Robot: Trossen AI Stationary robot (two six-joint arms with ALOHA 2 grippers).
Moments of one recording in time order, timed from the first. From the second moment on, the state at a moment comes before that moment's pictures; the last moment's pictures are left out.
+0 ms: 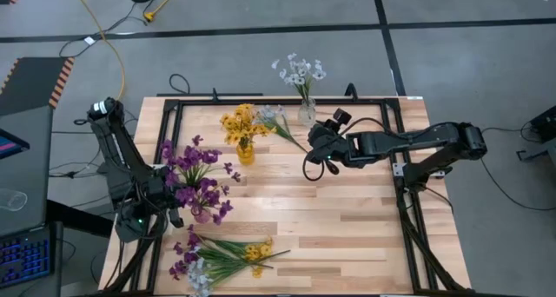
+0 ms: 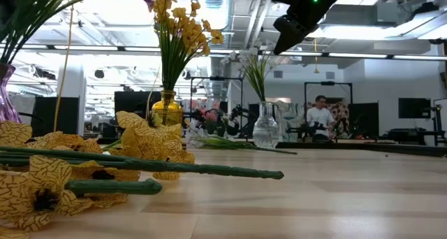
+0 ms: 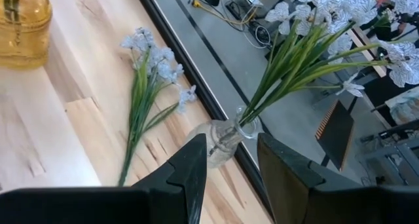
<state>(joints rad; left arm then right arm) -1.16 0.83 0.49 -0.35 -1.57 -0.94 0.03 1.41 1.13 -0.53 0.91 0.02</state>
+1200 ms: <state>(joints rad) -1.11 1.02 0.49 -0.35 -1.45 -0.95 0.03 1.41 1.13 -0.51 0.91 0.02</state>
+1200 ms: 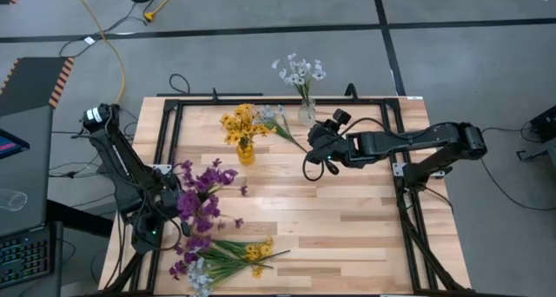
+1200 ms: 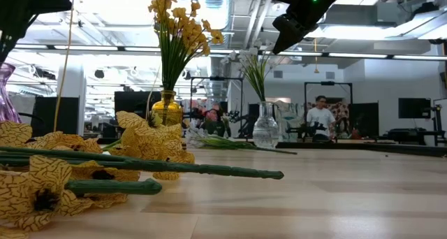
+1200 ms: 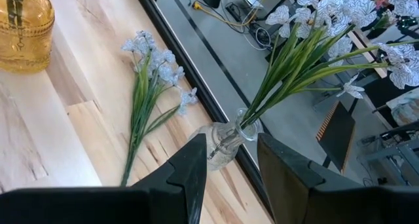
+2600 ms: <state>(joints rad) -1.10 1.02 0.38 -0.53 -1.57 -1.25 0.03 1.41 1.13 -0.51 0.91 0.02</state>
